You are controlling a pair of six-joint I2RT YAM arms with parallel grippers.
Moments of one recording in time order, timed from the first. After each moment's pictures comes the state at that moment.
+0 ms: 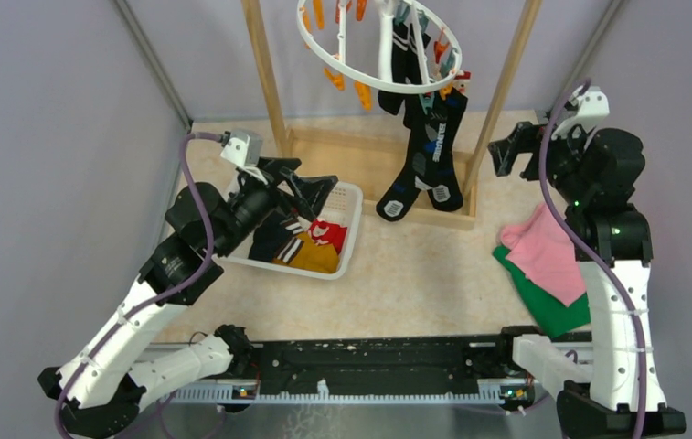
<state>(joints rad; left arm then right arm) -0.76 0.85 1.20 -0.24 -0.07 -0.29 0.02 0.97 1.37 -0.59 -0.23 0.10</state>
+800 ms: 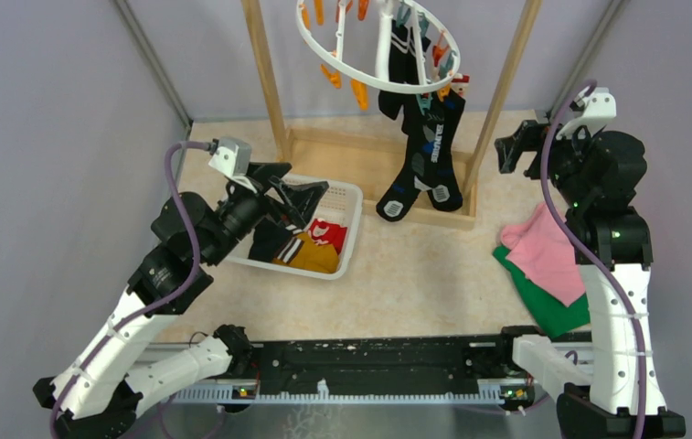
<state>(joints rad) -0.76 0.79 1.19 -0.29 -0.08 -0.26 0.02 0.93 1.35 -0.57 -0.15 0.11</state>
